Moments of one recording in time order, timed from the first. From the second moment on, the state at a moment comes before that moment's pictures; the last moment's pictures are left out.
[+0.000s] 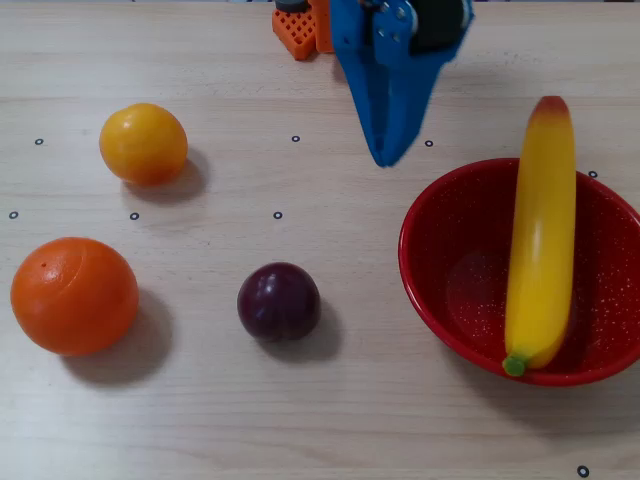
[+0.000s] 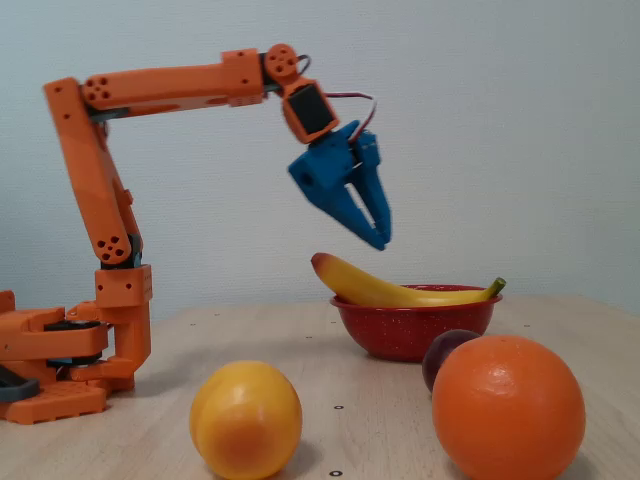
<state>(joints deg) -8.2 108.5 95.3 67.0 -22.7</state>
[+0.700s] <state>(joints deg) -7.3 158.0 147.7 63.8 -13.2</state>
